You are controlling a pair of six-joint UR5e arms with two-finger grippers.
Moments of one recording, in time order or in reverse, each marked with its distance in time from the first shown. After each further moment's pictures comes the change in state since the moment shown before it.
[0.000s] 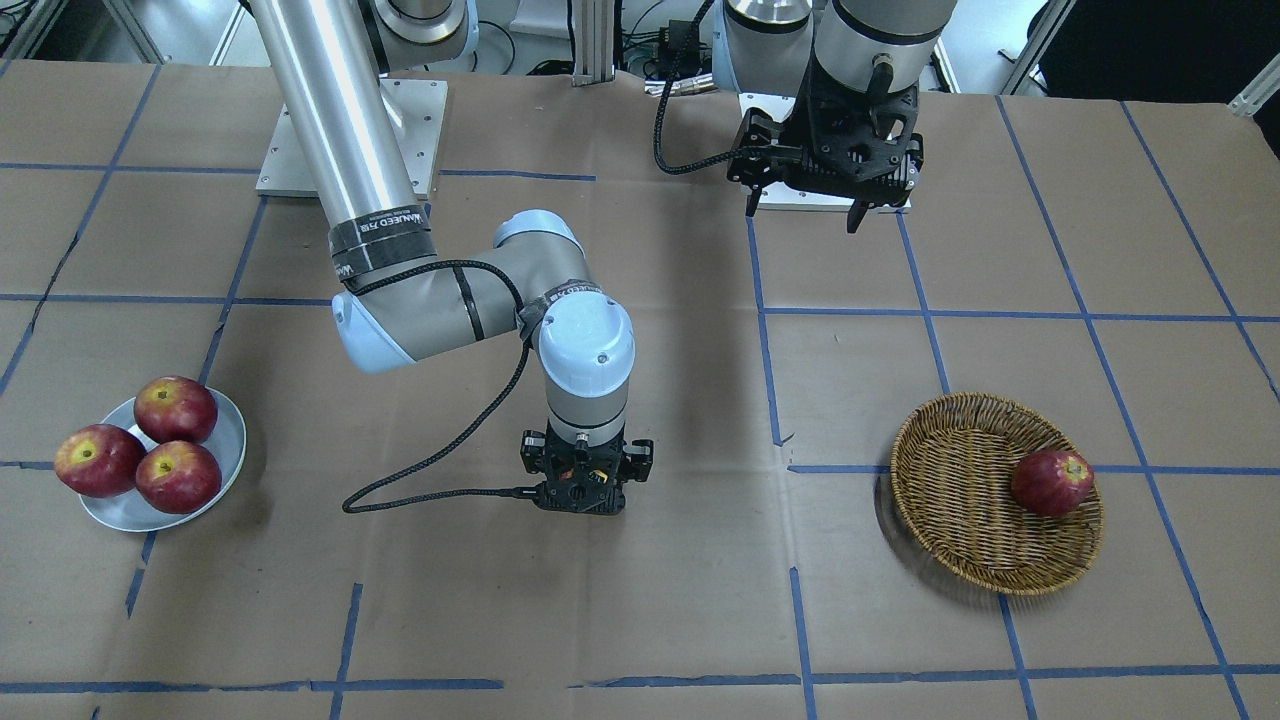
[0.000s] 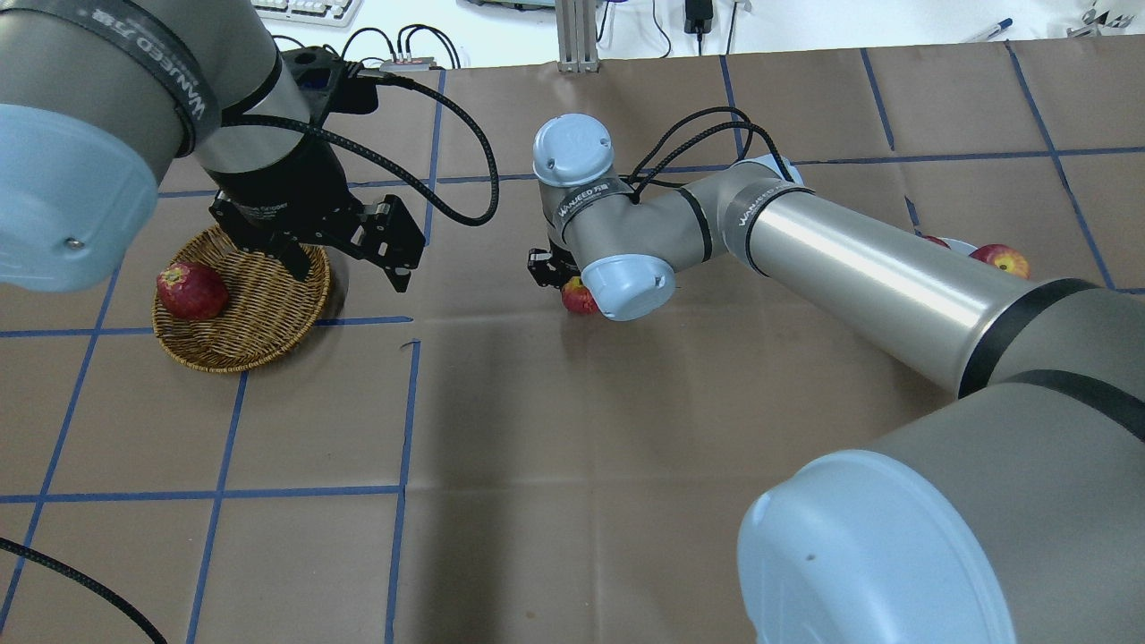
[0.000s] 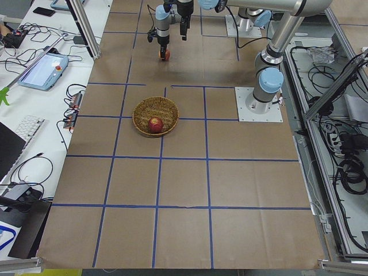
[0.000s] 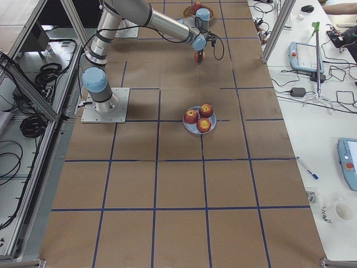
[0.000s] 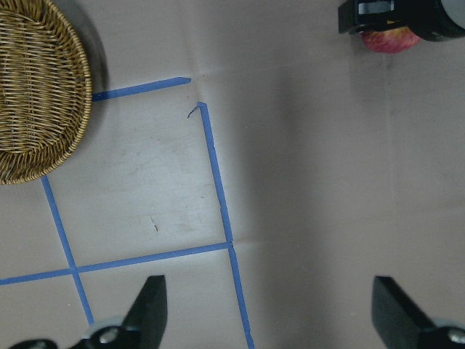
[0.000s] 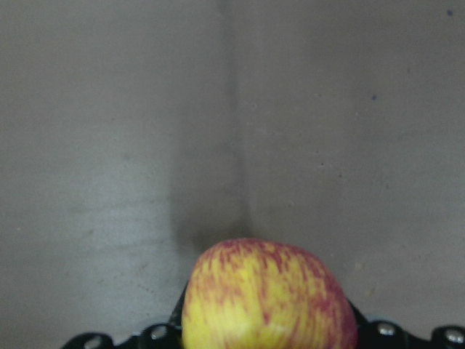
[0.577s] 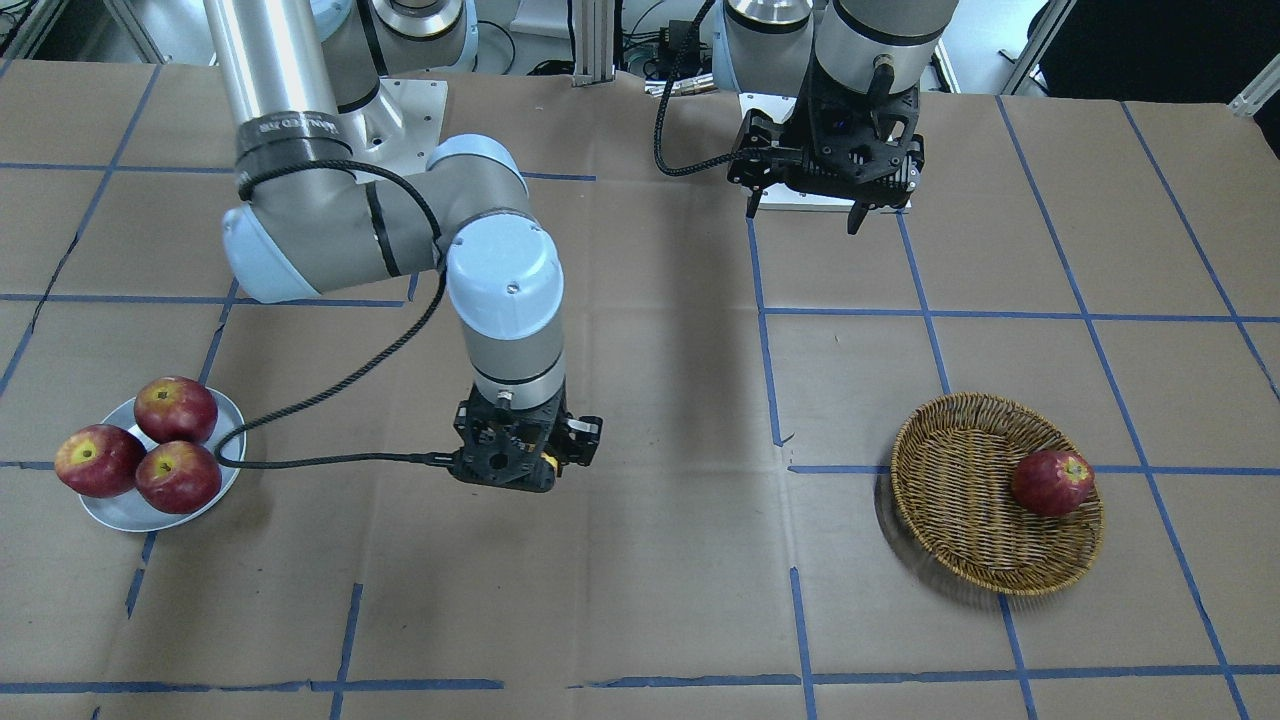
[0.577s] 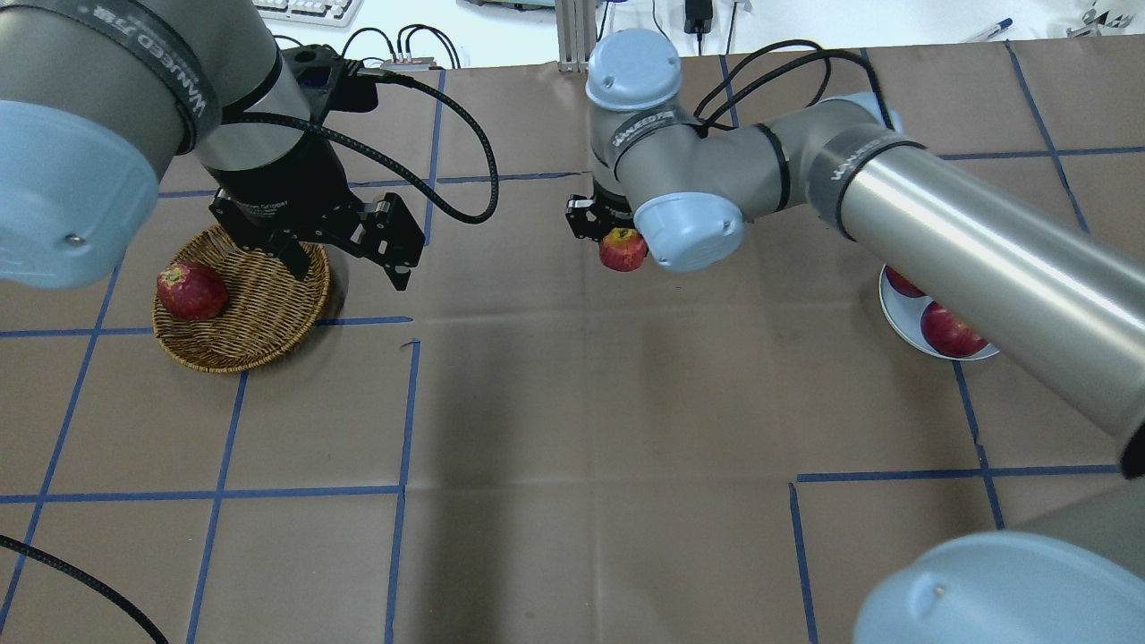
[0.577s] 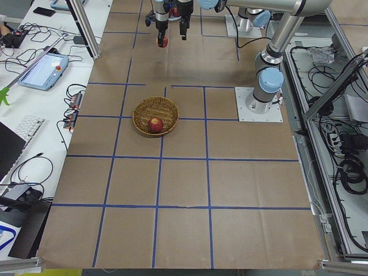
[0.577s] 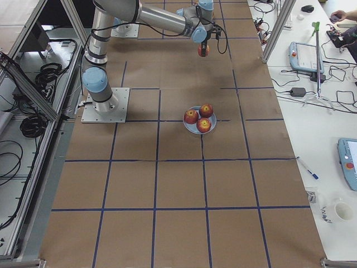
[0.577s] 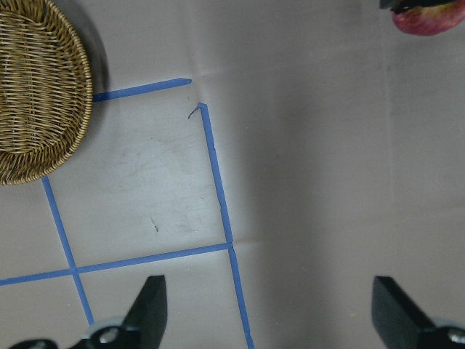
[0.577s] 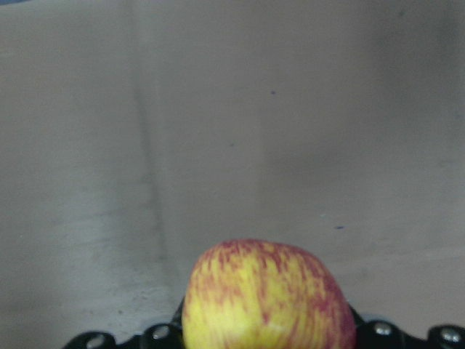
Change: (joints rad) left arm 0.000 -0.003 0.003 0.000 0.001 -0.002; right arm -0.125 -0.193 0.012 0.160 -0.001 -0.074
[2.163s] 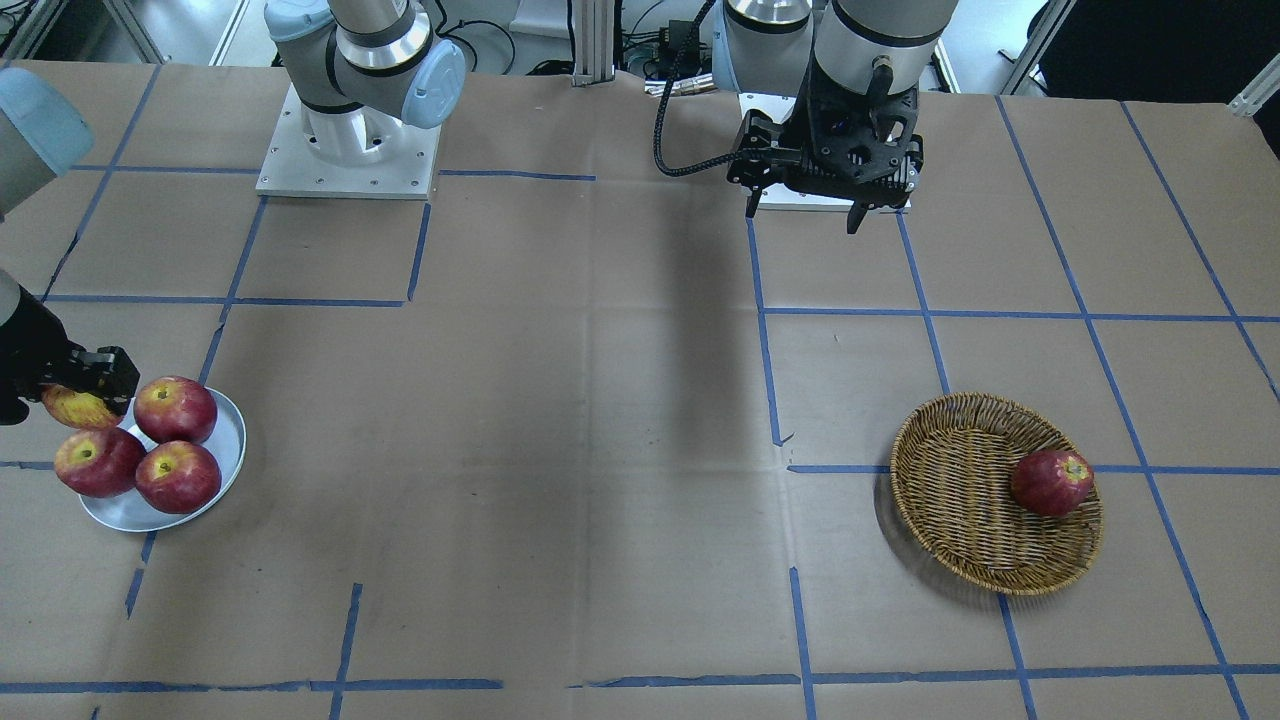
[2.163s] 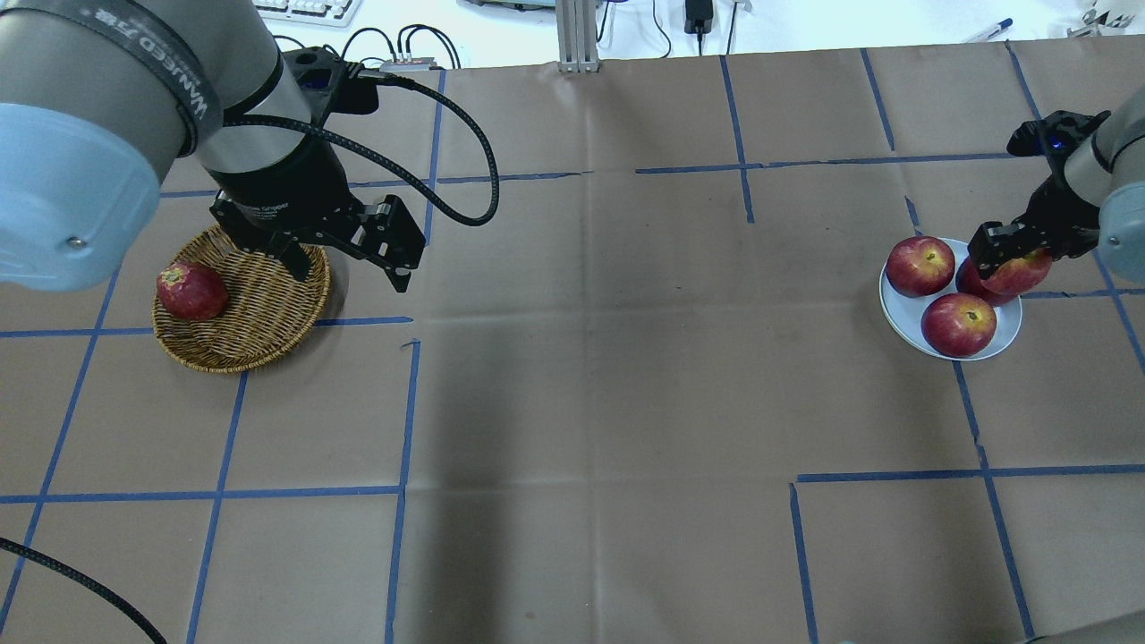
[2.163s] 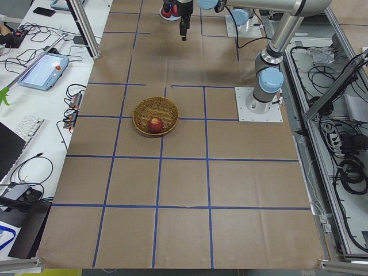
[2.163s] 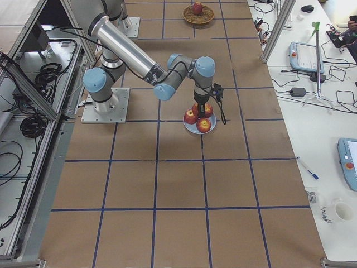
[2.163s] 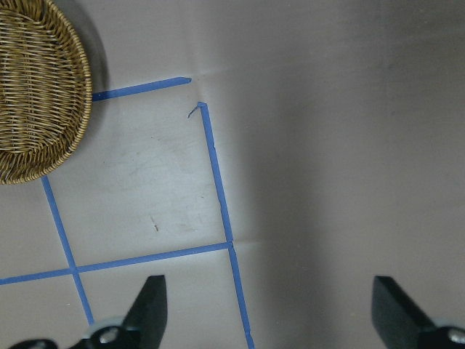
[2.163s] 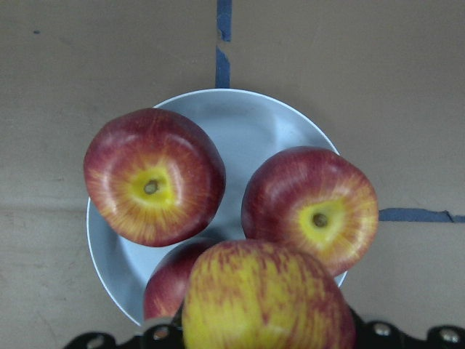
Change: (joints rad) left arm 0.000 0.000 -0.002 0.000 0.000 0.001; right arm -0.741 -0.184 0.307 -0.094 0.012 -0.931
